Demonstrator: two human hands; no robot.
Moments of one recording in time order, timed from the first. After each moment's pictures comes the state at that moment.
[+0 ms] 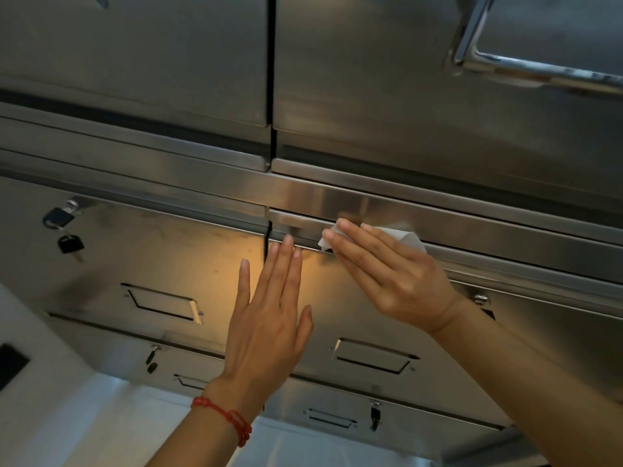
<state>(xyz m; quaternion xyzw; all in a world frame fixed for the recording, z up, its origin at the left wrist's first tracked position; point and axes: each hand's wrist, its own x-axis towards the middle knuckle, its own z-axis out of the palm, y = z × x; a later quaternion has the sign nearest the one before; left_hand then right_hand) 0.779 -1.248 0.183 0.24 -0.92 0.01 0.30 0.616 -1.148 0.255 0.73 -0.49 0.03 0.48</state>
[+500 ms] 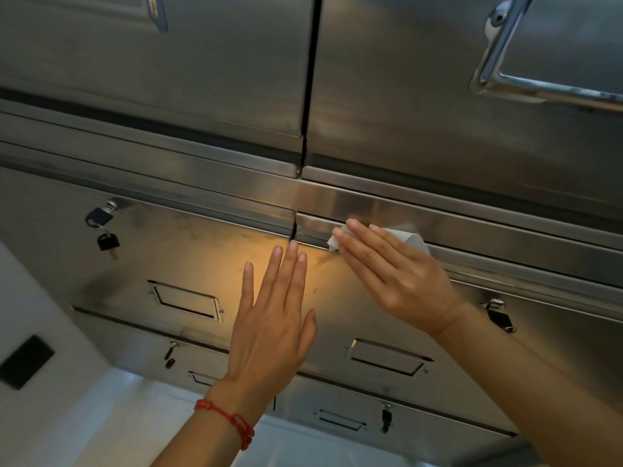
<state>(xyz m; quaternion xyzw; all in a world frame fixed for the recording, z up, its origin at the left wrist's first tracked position) 0.805 -1.253 0.190 0.25 -0.92 0.03 0.29 0.636 -1.158 0.261 0.72 -0.50 0.03 0.48</state>
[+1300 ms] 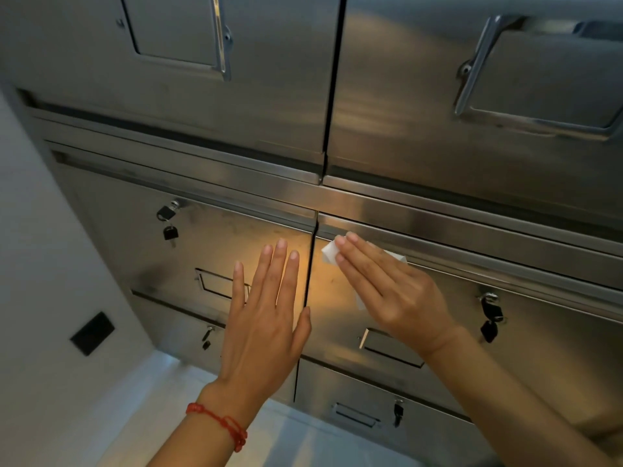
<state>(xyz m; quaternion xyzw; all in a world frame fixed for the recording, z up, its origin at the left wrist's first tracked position) 0.861 -1.222 0.224 0.30 -0.90 0.07 0.30 0.692 -1.132 0.277 0.72 -0.51 0.13 0.45</state>
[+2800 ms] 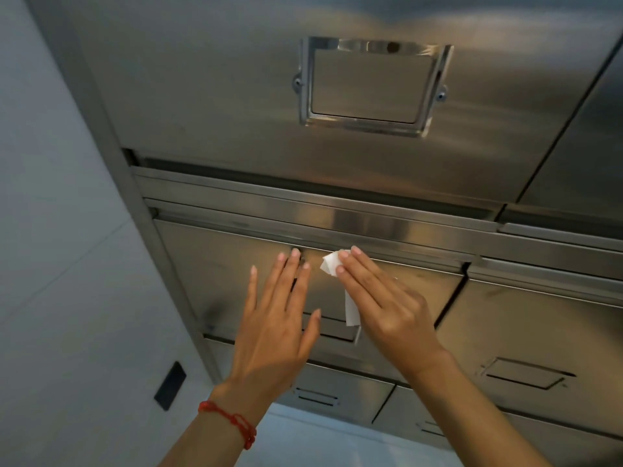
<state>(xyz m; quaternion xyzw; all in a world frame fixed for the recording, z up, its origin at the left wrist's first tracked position) 0.990 -1.425 0.248 0.23 -0.93 0.01 0.28 0.853 -1.321 0.271 0.63 -0.61 0.24 0.41</state>
